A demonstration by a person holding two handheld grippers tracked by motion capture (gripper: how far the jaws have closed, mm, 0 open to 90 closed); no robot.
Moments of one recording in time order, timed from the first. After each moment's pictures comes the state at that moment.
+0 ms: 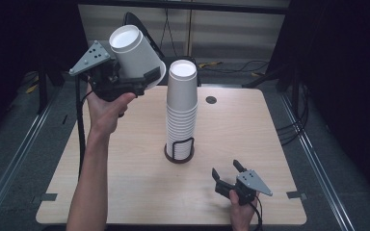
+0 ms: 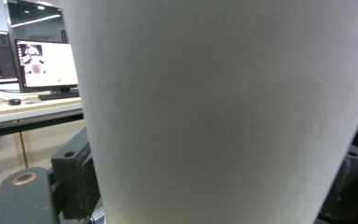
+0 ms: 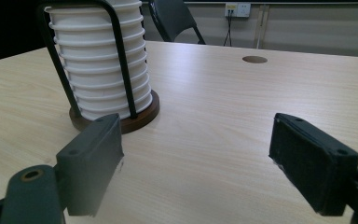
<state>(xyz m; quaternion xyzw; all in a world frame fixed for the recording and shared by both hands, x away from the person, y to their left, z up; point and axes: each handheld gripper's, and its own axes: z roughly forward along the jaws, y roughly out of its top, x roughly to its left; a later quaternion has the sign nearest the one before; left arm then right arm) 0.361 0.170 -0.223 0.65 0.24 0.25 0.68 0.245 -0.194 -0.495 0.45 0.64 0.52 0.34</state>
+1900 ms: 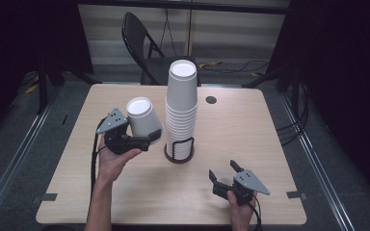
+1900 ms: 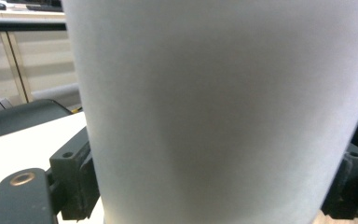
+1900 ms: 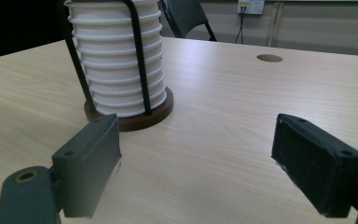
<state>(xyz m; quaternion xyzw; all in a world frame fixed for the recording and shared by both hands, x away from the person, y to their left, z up) 0.331 0.167 -0.371 0.71 0.30 0.19 0.60 0.245 -0.188 -0.495 0.43 0.66 0.52 0.32</state>
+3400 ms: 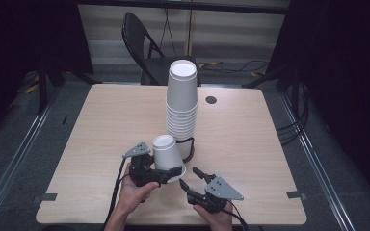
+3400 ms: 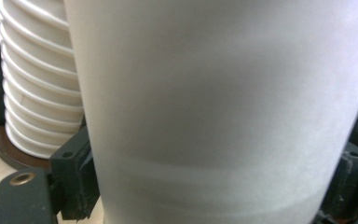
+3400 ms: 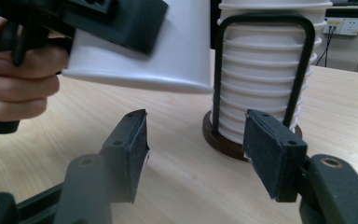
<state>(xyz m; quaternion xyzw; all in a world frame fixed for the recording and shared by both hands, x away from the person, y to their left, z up) 0.297 0.121 -0.449 0.72 0.36 -0.01 0.59 0.228 -0.118 -0.492 0.32 0.70 0.59 0.26</state>
